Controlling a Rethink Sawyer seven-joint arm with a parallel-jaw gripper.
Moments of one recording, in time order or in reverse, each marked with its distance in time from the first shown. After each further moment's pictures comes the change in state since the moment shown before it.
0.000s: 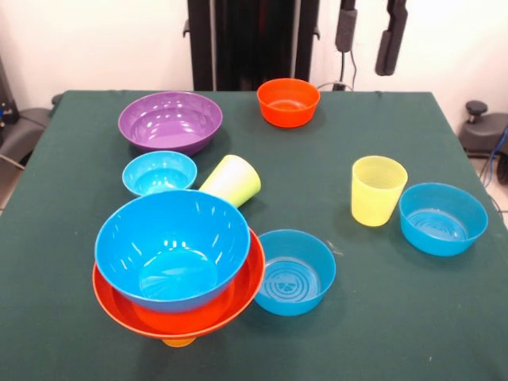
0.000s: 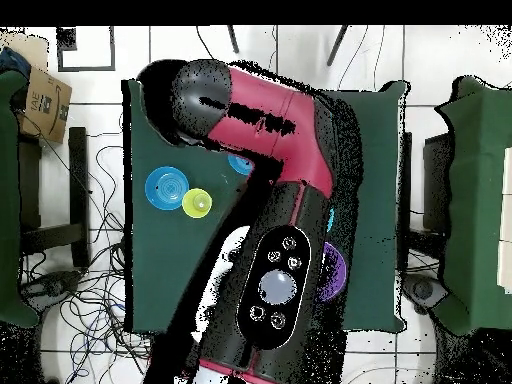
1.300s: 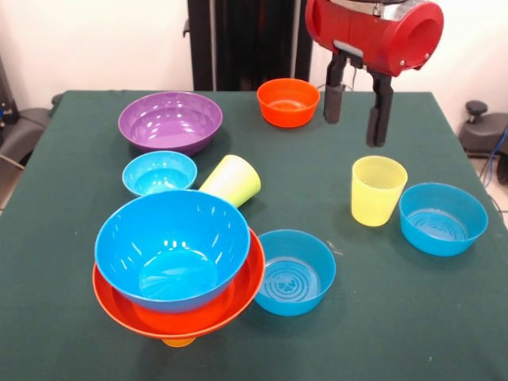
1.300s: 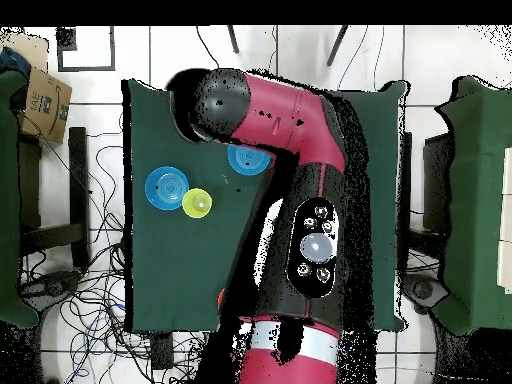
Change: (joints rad) arm -0.132 -0.007 0.256 0.036 -0.175 -0.140 -0.001
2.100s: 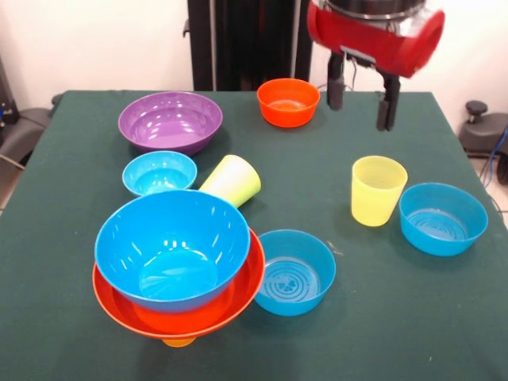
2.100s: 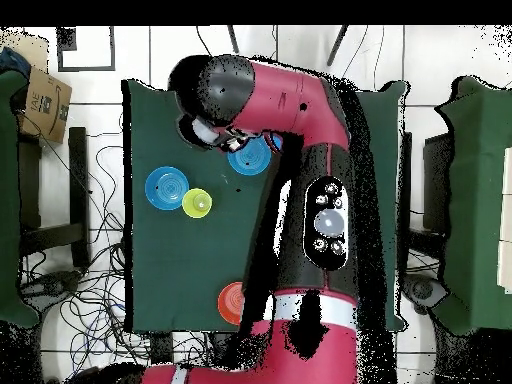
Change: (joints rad) arm -0.073 0.031 0.152 -0.071 -0.108 0.258 -0.225
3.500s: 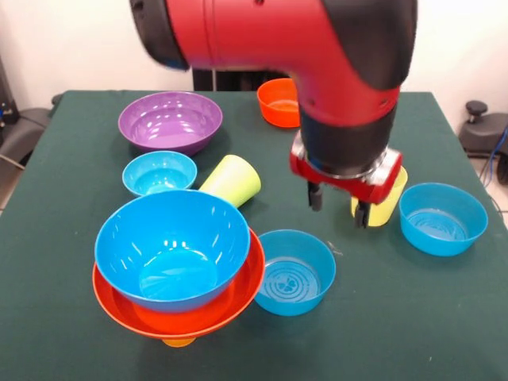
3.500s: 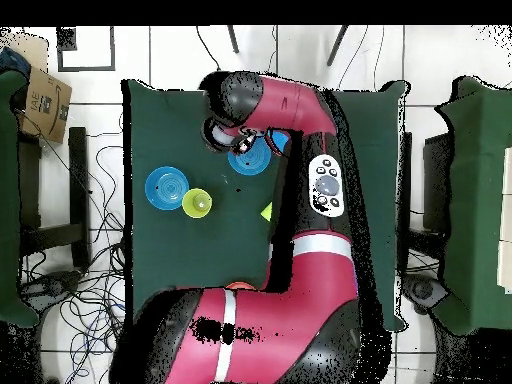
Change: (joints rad) arm -0.064 0.248 0.118 -0.147 -0.101 0.000 -0.122
